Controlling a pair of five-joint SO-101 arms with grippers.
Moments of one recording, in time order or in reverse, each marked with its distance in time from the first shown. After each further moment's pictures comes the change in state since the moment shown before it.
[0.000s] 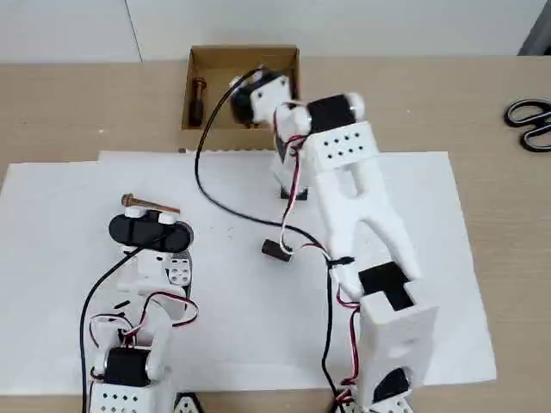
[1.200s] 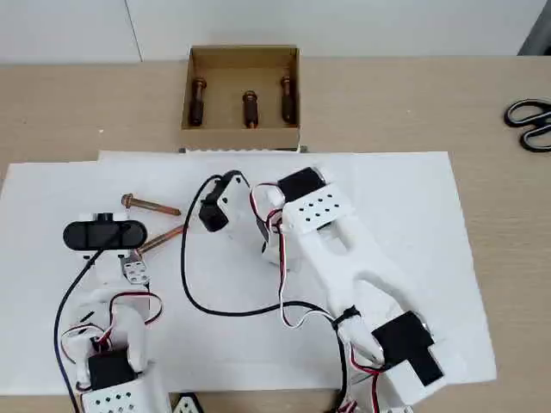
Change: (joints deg) left arm -19.8 0.0 0.0 3.3 -7.4; right arm -9.1 -19.8 44.2 -15.5 15.2
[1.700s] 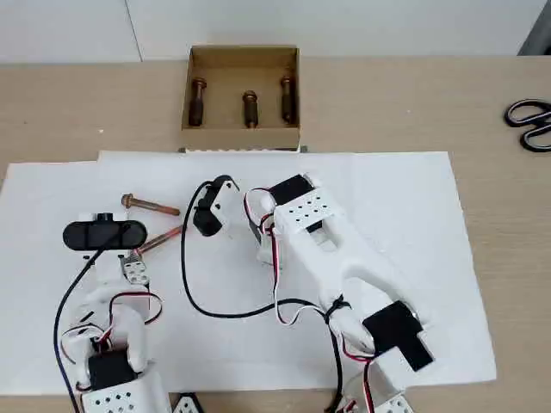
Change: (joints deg) left arm 0.0 0.0 0.0 0.0 0.0; right arm -0.7 5.3 1.4 -9.1 2.4
